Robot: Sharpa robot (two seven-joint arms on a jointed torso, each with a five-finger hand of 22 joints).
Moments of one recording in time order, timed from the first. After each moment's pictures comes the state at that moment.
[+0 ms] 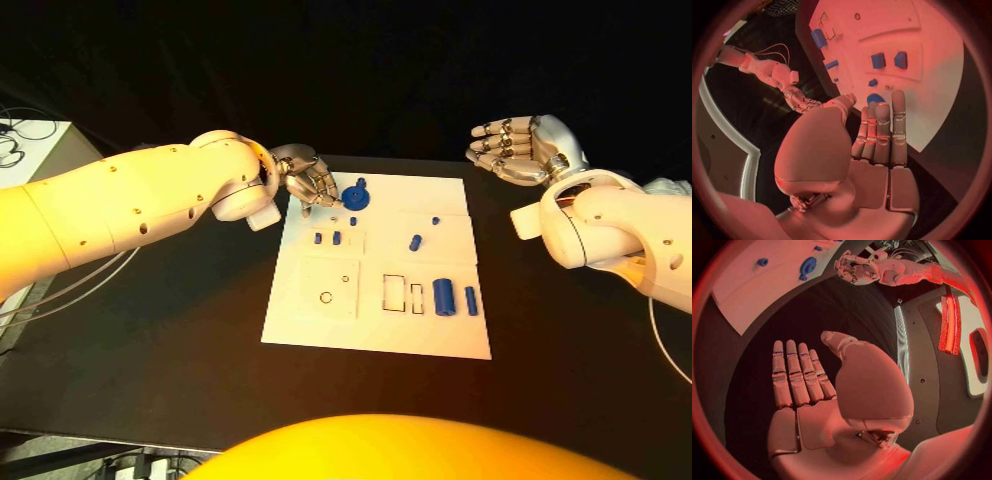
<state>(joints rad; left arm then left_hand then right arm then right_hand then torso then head) 1.34 -0.70 -0.07 1.30 -0.88 0.00 -0.20 1.43 -0.20 0.37 0.26 0.25 0.67 0.17 0.58 0.65 0.80 0.10 0.91 0.44 1.05 0.04 1.09 0.86 0.17 0.94 0.14 0.91 0.58 1.31 -0.86 -0.15 1.45 -0.54 -0.65 0.26 1.34 -0.23 0.52 0.11 0.27 0.81 0.21 0.16 0.26 1.00 0.20 0.07 0.06 0.97 0.16 0.07 0.30 0.18 0.89 0.28 0.06 0.07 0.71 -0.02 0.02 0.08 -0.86</state>
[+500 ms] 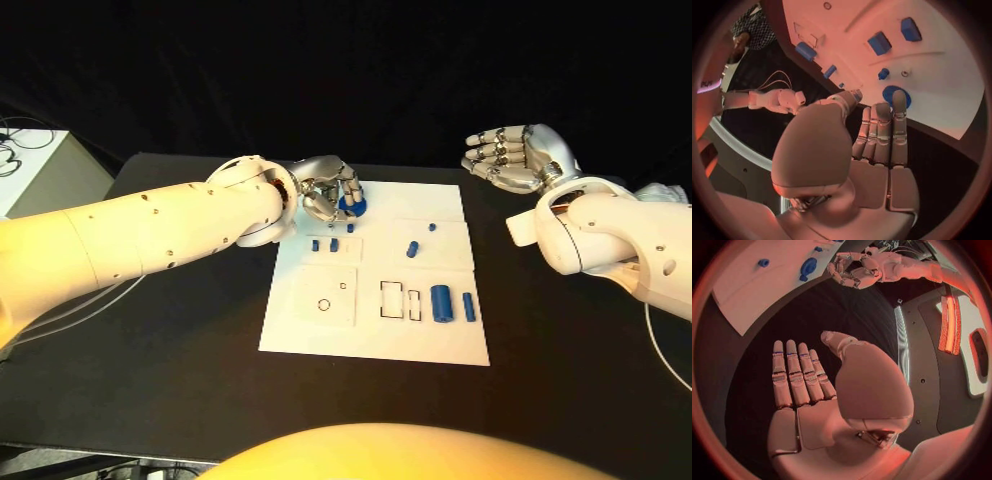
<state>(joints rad) 1.29 -0.63 -0.10 1.27 -1.21 -0.18 0.03 1.47 -0.27 0.50 0.20 0.24 0.67 0.17 0.53 0.49 0.73 0.13 0.74 0.27 0.99 0.06 1.11 0.76 0.17 0.92 0.15 0.92 0.59 1.31 -0.86 -0.15 1.45 -0.54 -0.65 0.26 1.34 -0.23 0.52 0.11 0.27 0.81 0.21 0.16 0.26 1.00 0.20 0.07 0.06 0.97 0.16 0.07 0.30 0.18 0.89 0.28 0.06 0.07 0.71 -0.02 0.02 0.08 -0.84</state>
